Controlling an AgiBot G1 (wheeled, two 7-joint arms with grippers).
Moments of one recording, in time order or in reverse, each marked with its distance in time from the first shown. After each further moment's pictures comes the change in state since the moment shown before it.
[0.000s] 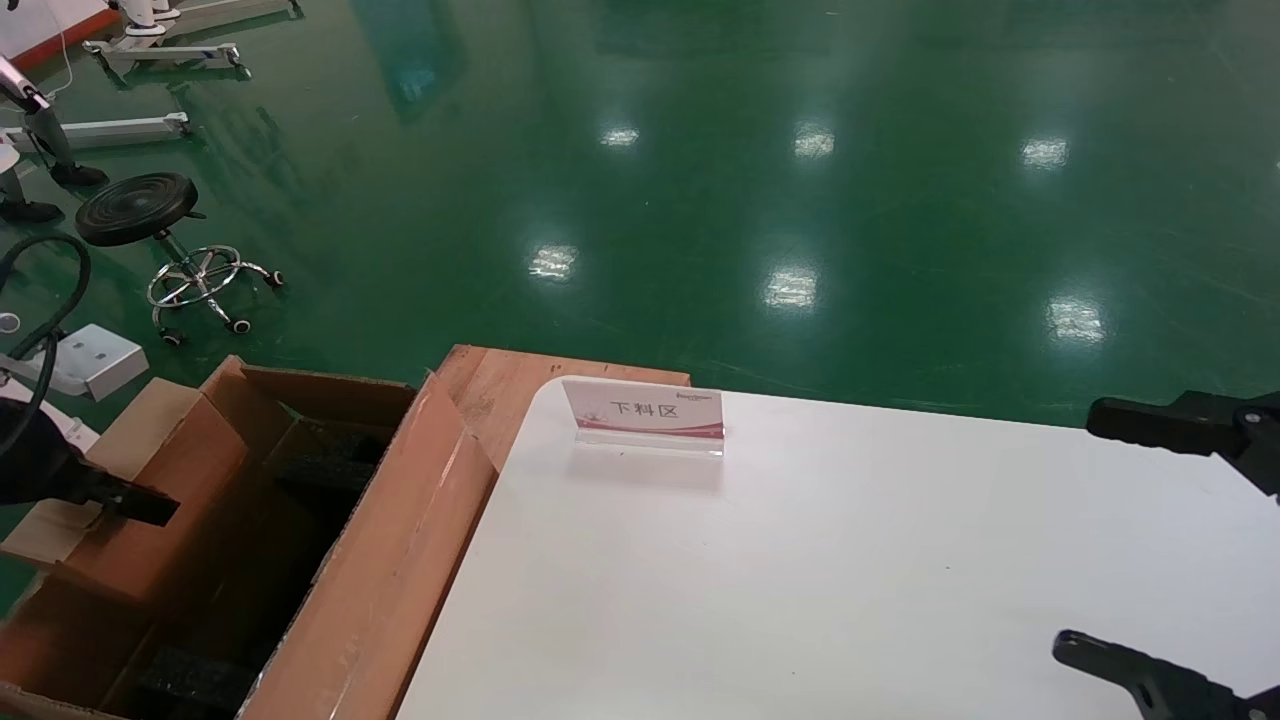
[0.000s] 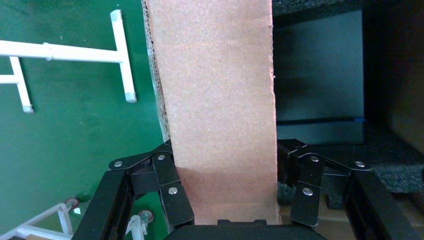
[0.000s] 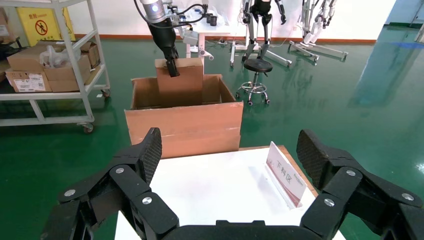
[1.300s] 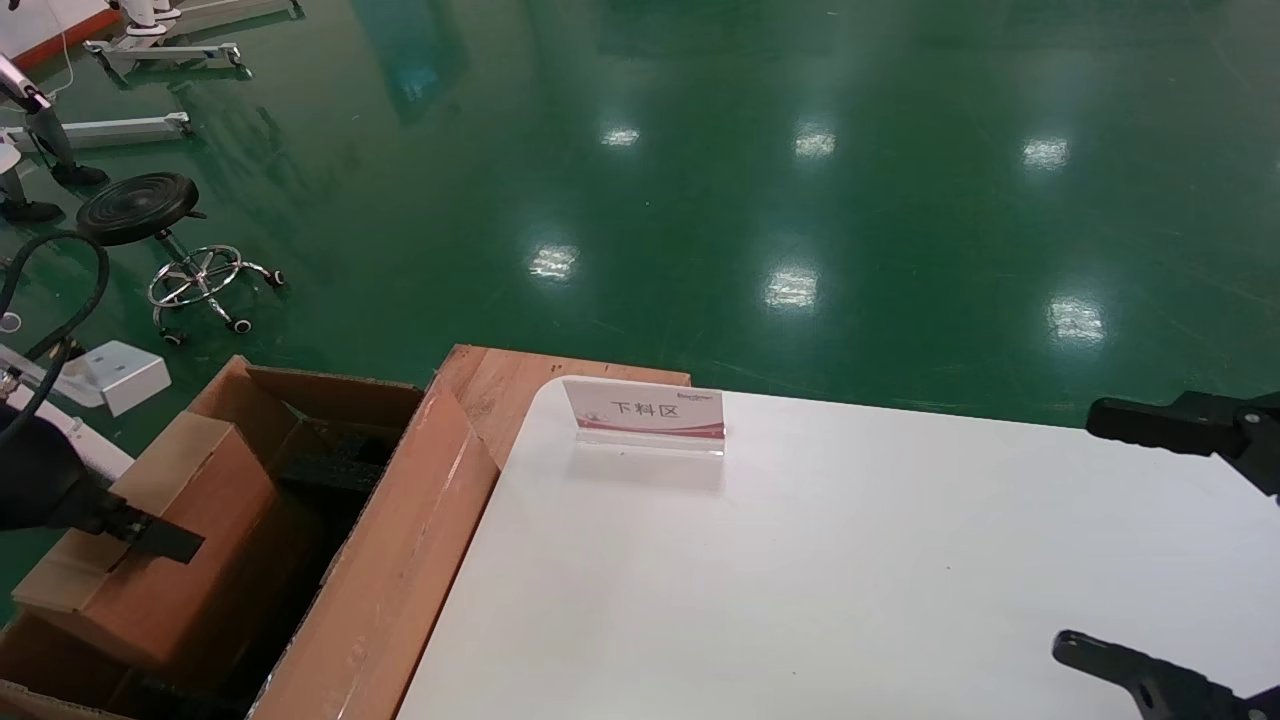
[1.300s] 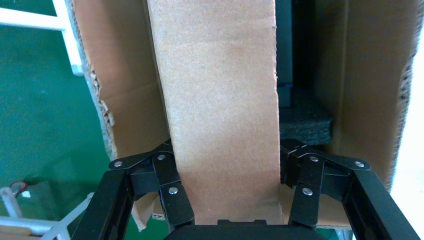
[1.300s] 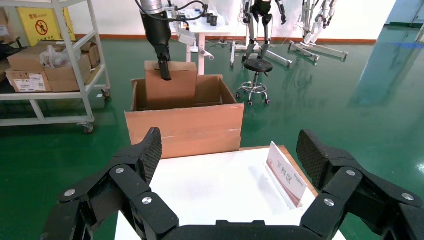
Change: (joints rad) left arm -0.081 0.059 -0.027 -0.035 -0.162 0.234 -0.074; right arm 0.000 -0.001 0.002 0.000 -0.001 -0.001 0.001
